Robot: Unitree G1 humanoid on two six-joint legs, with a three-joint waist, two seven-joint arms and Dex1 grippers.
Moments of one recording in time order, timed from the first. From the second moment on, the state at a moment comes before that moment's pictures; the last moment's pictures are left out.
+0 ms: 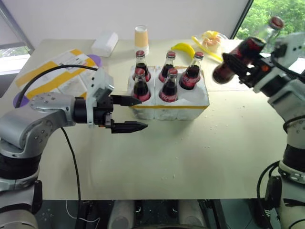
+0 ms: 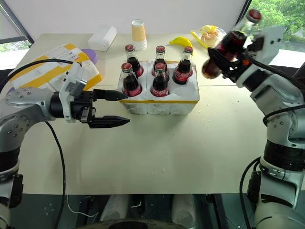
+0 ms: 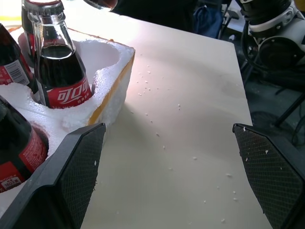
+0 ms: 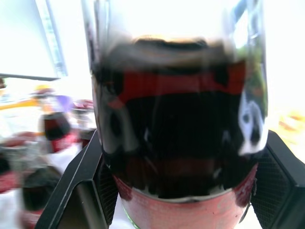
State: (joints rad) left arm -0.60 0.82 0.05 -0.41 -0.83 0.93 -1.00; right arm -0.65 -0.64 -0.29 -0.20 0.69 0.75 0.45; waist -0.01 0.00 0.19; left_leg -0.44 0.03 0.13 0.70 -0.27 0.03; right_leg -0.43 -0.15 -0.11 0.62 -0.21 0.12
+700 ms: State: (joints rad) left arm -0.60 0.82 0.05 -0.41 -0.83 0.91 -0.98; right arm -0.58 -0.59 -0.08 -0.08 0.55 0.69 0.58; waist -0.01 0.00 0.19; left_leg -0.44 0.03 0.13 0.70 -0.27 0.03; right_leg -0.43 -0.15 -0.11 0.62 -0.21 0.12
